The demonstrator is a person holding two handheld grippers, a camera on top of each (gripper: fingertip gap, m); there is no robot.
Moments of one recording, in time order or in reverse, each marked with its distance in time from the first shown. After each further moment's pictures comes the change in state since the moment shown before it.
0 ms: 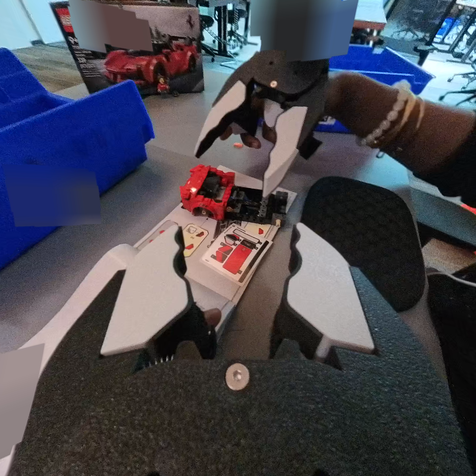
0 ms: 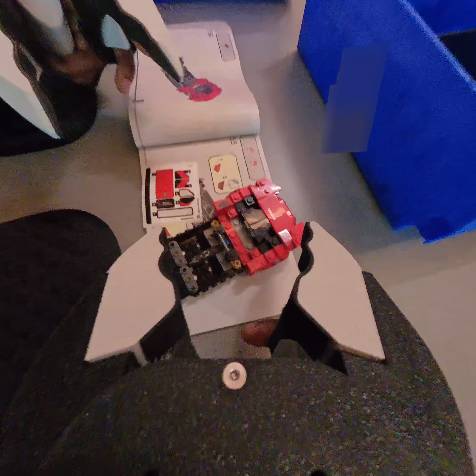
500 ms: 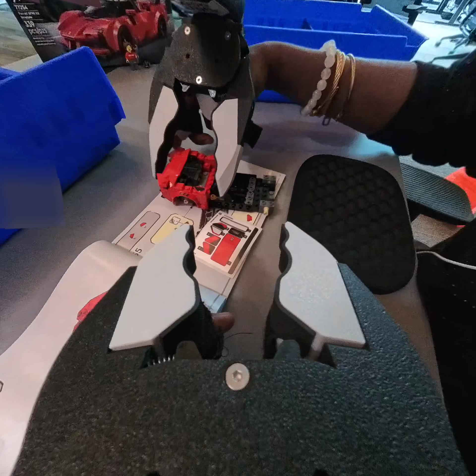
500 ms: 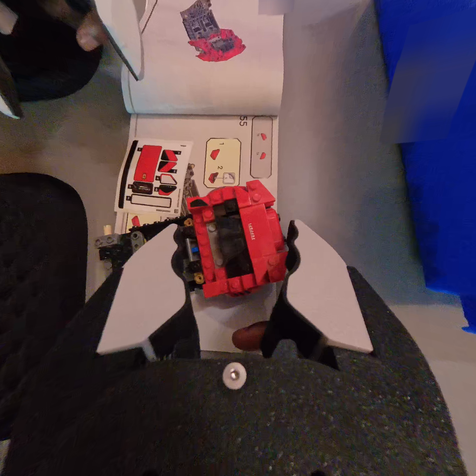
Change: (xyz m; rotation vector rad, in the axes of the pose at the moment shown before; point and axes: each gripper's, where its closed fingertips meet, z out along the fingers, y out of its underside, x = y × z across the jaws) left arm 0.013 0.013 0.005 -0.098 0.079 0.029; right arm 0.013 0.012 0.036 -0.116 -0.257 -0.103
